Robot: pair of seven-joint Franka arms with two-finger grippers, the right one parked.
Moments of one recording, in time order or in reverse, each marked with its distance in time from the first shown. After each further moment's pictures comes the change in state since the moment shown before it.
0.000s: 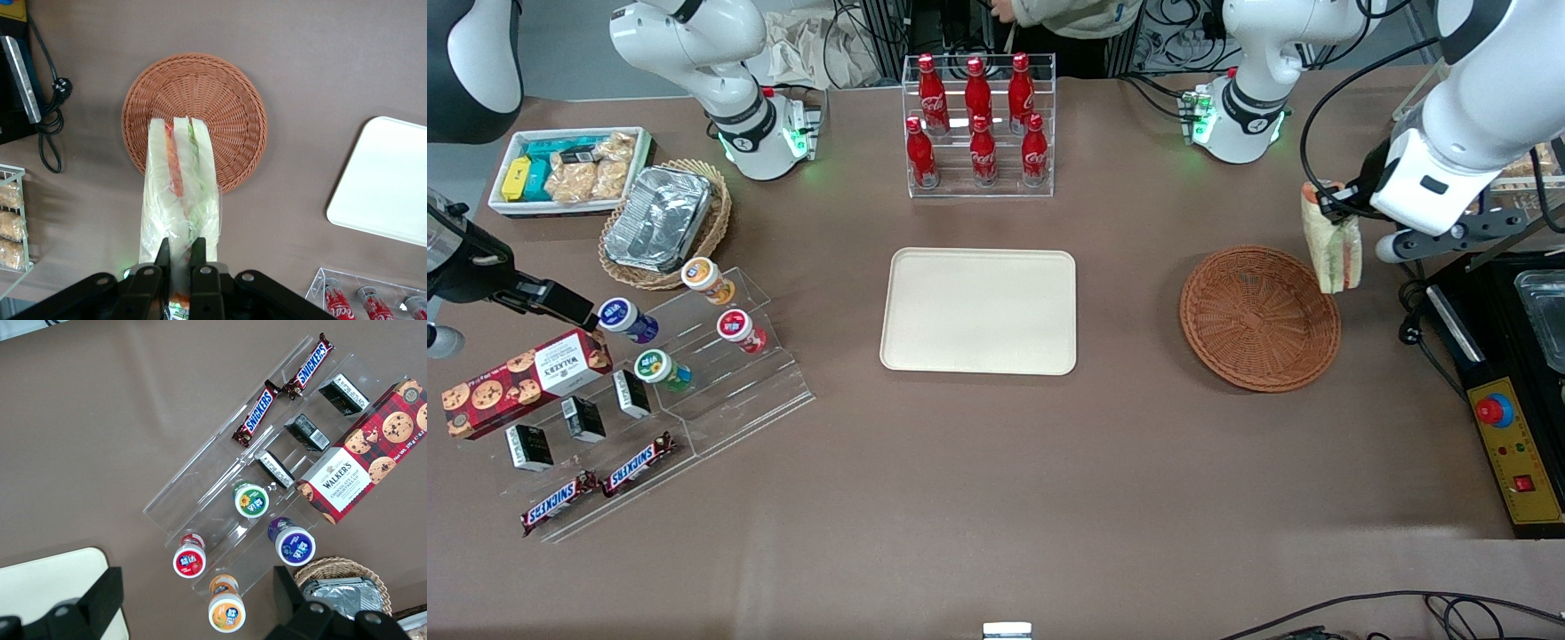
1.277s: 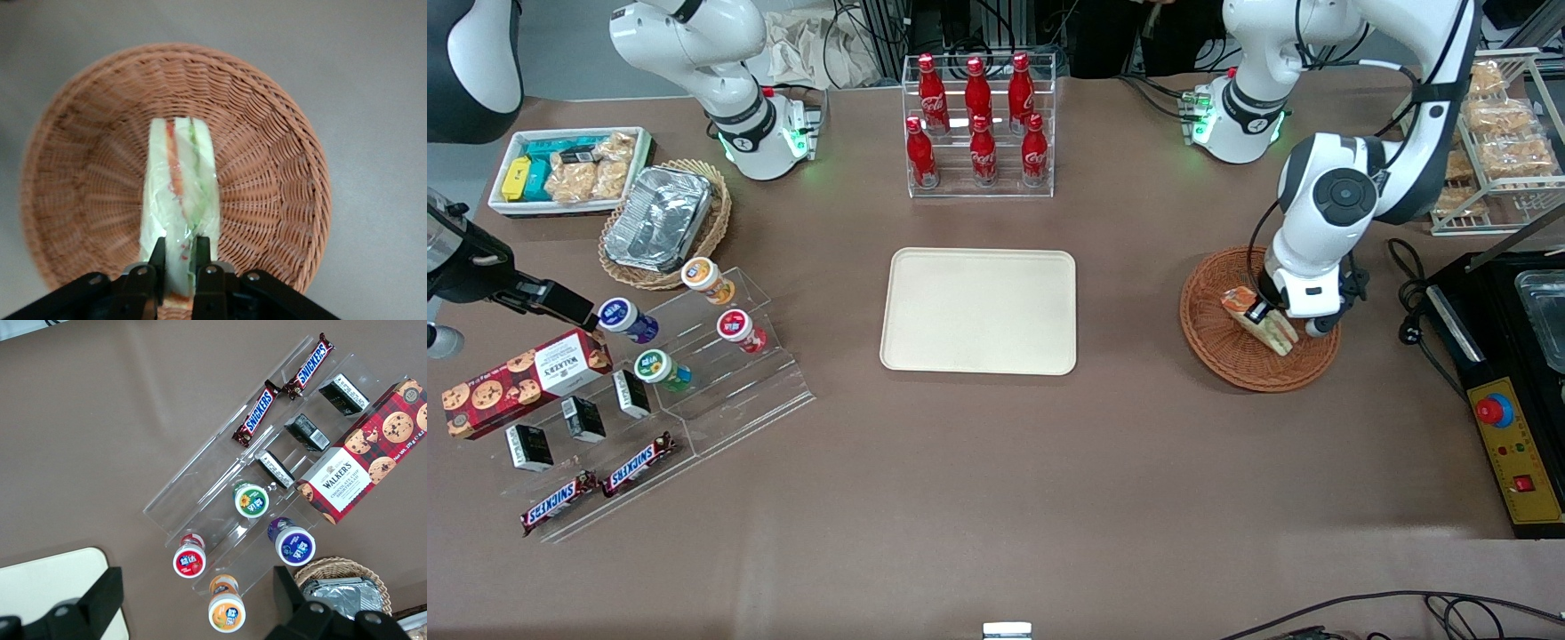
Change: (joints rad) arm -0.004 0.040 0.019 -0.743 0.168 0.925 -0.731
